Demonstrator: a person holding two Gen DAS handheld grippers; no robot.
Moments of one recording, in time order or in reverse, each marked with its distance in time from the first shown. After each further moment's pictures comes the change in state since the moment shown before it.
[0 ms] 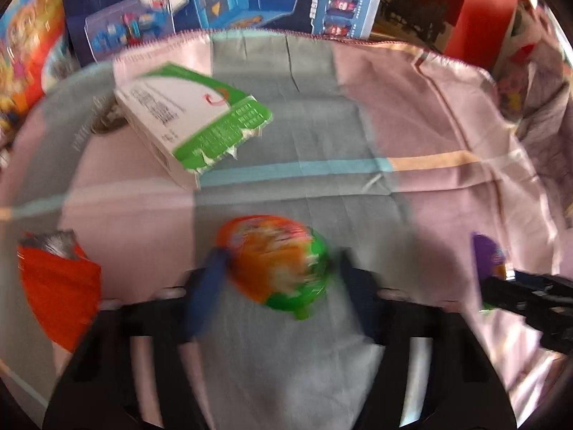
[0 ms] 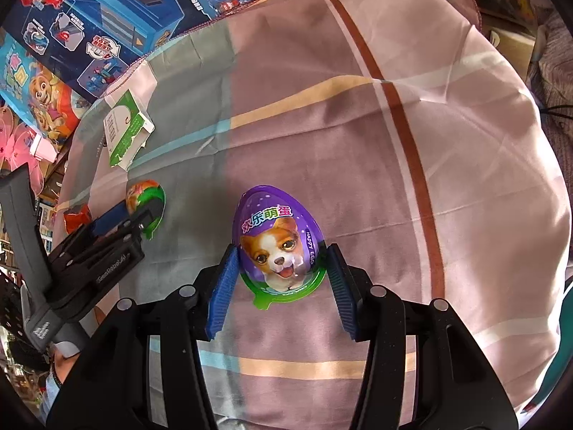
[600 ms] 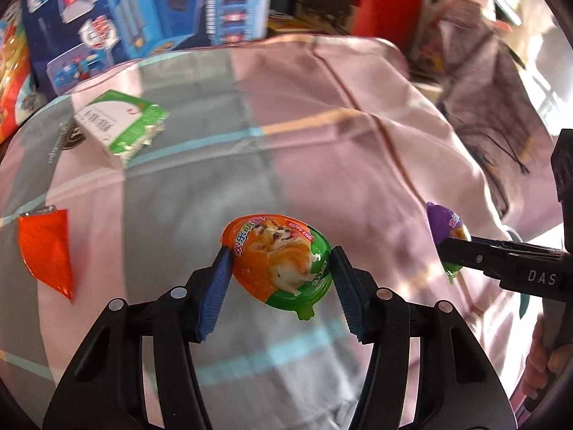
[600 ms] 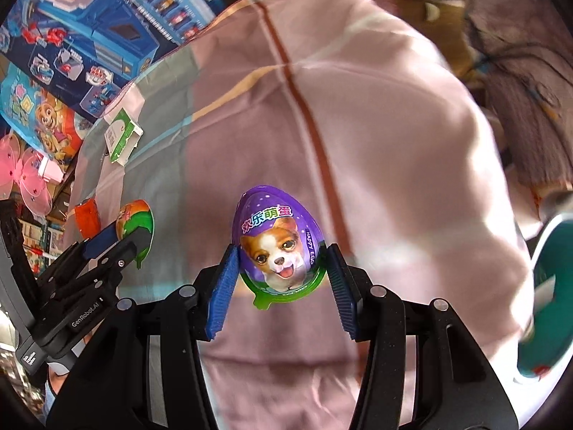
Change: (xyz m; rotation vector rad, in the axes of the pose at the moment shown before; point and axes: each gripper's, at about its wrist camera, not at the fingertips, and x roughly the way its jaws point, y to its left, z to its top) left arm -0.067 -0.075 -0.048 0.146 0.000 -0.153; right arm -0.061 -0.072 -0.068 0.118 -0.060 0.027
